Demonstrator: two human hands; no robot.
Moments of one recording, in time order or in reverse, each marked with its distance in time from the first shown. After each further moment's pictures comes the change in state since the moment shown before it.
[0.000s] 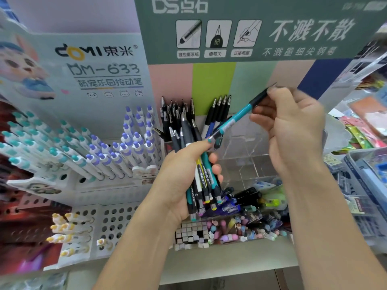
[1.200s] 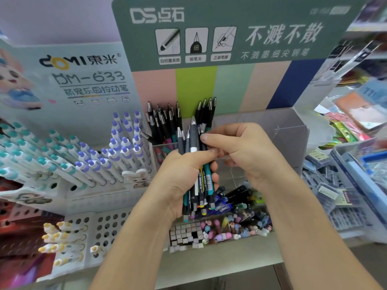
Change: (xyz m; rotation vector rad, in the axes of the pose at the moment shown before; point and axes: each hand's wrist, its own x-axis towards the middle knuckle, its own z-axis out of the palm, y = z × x) left_hand 0.002 -0.004 0.010 0.292 0.015 0.015; right_hand -0.028 0.009 -0.002 -0.492 -0.324 0.292
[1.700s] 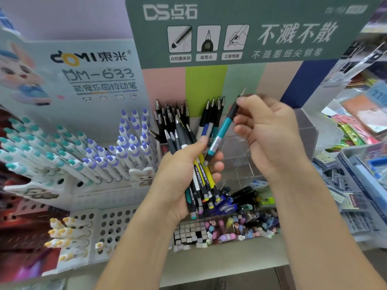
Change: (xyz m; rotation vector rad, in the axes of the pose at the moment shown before) left_hand -0.007 0.003 -0.007 -0.144 0.083 0.024; right_hand 0.012 -0.017 0.002 0.525 0.161 -0.172
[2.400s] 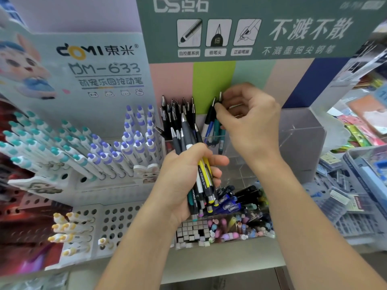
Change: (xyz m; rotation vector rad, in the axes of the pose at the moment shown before) left_hand -0.004 -0.001 -0.004 0.088 0.023 0.043; right_hand 0.028 0.035 0.005 -0.726 -0.033 -0.567
